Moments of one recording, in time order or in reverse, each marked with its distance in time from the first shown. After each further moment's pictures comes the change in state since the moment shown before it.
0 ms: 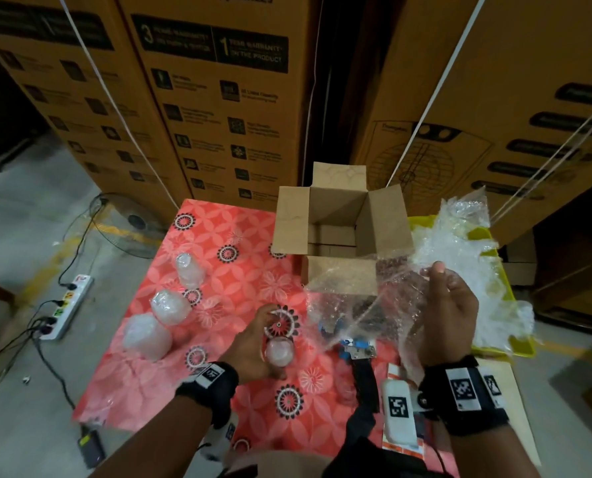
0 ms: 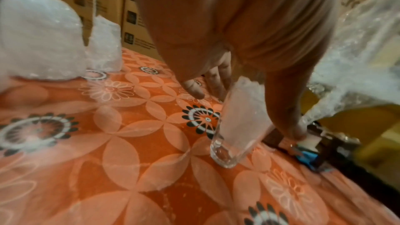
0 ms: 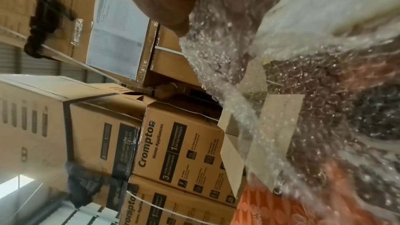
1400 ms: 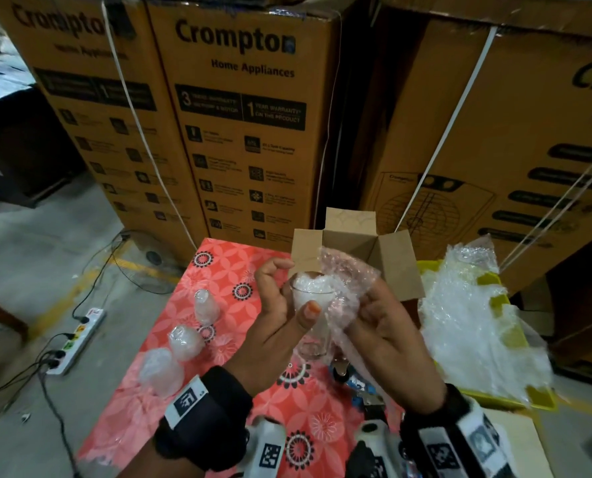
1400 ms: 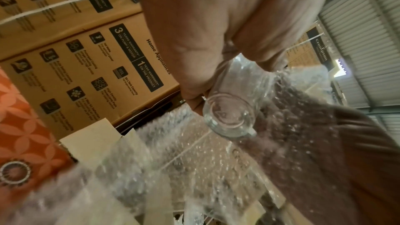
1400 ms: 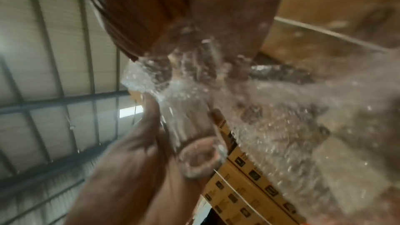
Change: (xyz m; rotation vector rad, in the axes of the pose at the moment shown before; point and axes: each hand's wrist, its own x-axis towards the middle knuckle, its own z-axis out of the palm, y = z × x) left_hand -0.062 0.186 -0.065 -0.665 0.185 0.647; right_hand -0.060 -0.096 0.064 0.036 -0.976 -0.212
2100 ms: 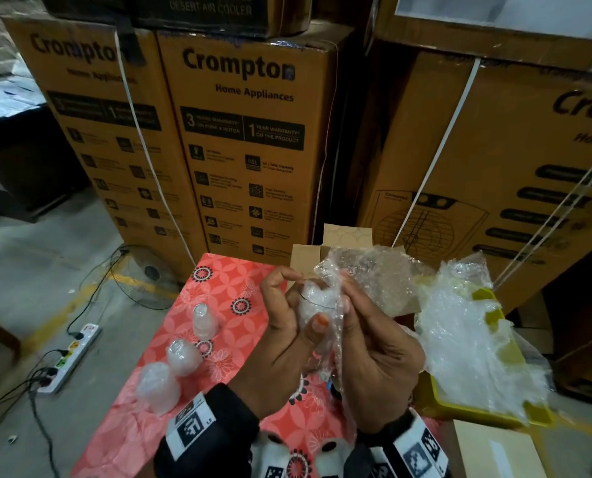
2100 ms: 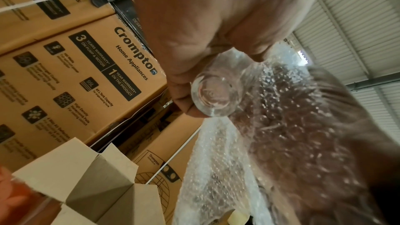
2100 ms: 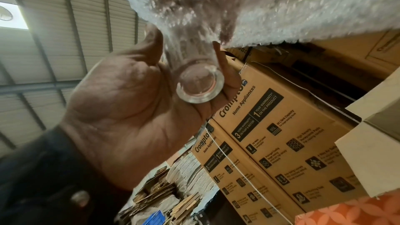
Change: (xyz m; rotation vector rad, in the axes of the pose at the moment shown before) left_hand -0.002 0.025 0.024 0.053 -0.007 0.167; right_hand 0.000 0.010 0.043 -0.204 0.661 -0.446
